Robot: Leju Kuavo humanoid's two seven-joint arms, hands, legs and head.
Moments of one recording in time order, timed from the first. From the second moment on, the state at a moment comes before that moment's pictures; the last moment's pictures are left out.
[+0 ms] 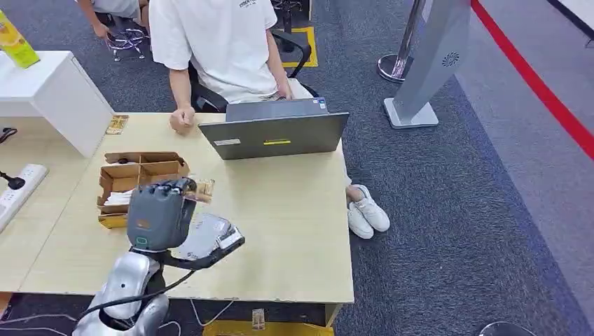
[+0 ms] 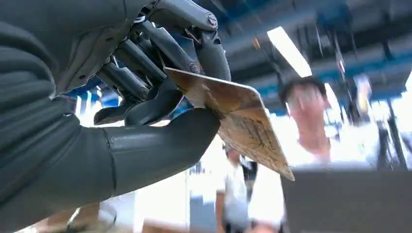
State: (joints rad) left arm -0.15 0.14 -0.40 -1.61 -1.53 0.33 0.11; right arm -0.08 0.08 0.70 -0.15 -0.59 -0.27 -0.16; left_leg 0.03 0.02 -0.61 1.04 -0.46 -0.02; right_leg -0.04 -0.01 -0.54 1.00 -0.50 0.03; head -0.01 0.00
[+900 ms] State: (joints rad) left arm -0.65 0.24 -0.18 -1.06 -1.57 0.26 0.30; right arm -0.12 0.08 0.82 -0.15 -0.52 -0.21 -0.10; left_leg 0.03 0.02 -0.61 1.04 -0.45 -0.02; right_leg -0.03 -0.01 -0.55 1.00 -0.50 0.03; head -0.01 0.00
